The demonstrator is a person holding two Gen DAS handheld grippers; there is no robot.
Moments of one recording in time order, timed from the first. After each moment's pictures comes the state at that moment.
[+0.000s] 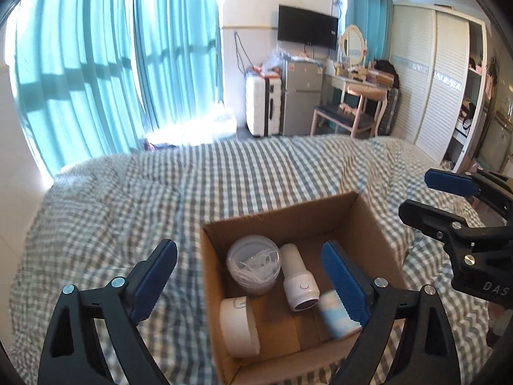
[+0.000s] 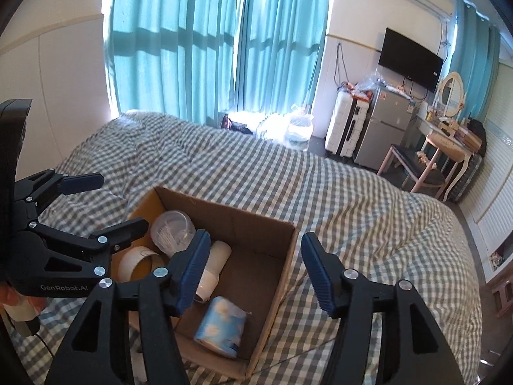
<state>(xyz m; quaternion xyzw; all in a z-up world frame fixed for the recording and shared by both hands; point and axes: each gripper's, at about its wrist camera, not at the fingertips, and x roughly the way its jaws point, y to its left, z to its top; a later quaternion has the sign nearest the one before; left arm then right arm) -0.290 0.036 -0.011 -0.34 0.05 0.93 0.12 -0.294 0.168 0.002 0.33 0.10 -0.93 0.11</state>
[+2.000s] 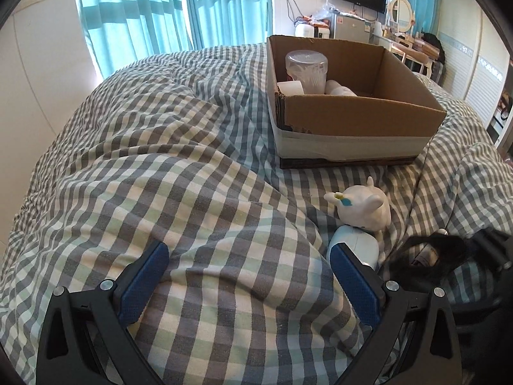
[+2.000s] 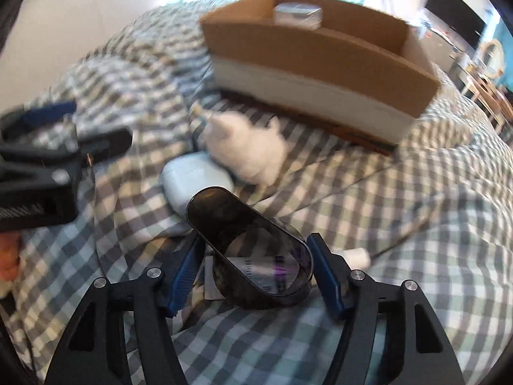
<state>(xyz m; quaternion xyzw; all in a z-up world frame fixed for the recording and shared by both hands) -0.122 -0.021 -0.145 -0.45 0.04 0.89 0.01 -0.127 0.120 -0.176 0.48 0.10 -0.85 0.17</state>
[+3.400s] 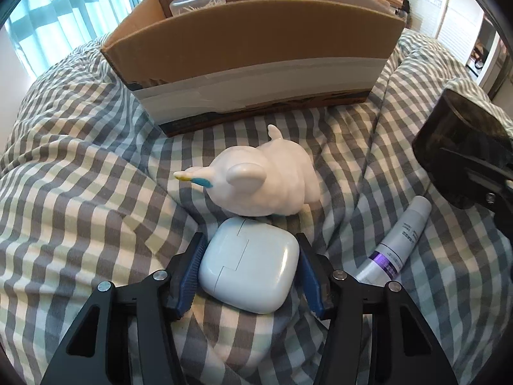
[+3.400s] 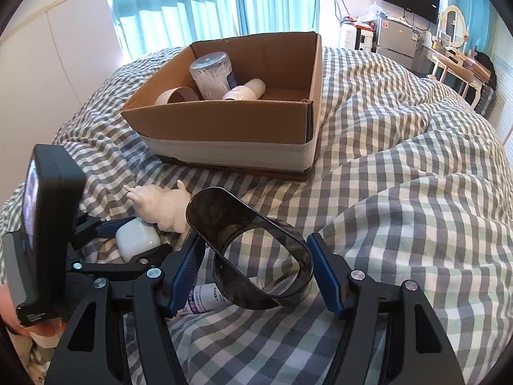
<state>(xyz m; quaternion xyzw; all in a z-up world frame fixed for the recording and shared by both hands) -0.150 0.072 -0.185 -0.52 0.08 0.84 0.10 -0.154 0.190 -0.142 0.45 0.03 -0.88 0.13</state>
